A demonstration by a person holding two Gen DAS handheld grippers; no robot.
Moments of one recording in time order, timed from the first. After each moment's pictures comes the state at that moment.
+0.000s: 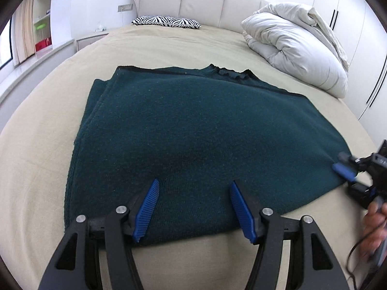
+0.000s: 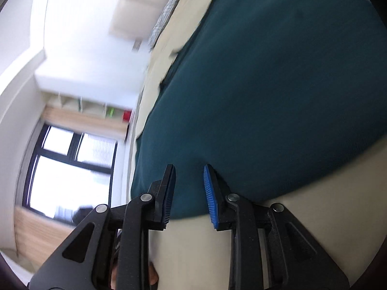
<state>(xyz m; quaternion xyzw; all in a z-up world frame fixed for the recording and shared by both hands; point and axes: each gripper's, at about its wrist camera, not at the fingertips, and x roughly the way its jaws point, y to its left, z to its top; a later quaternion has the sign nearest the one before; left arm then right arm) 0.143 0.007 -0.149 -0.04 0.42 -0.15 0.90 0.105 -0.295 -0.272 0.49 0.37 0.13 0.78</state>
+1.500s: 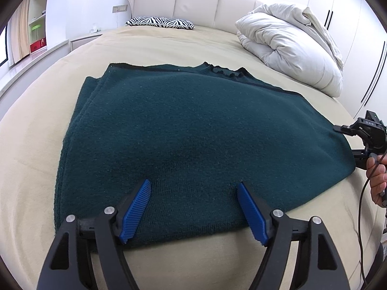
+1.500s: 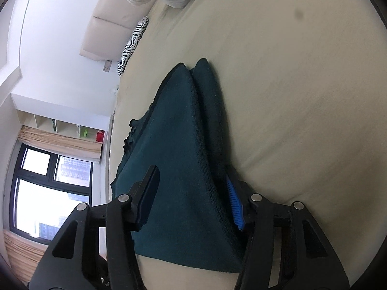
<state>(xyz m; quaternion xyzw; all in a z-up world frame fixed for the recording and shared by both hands) 0.144 0.007 -0.157 -0.05 0.41 -0.17 0.89 0.157 -0.434 -0.219 0.46 0.43 0.08 0.77</state>
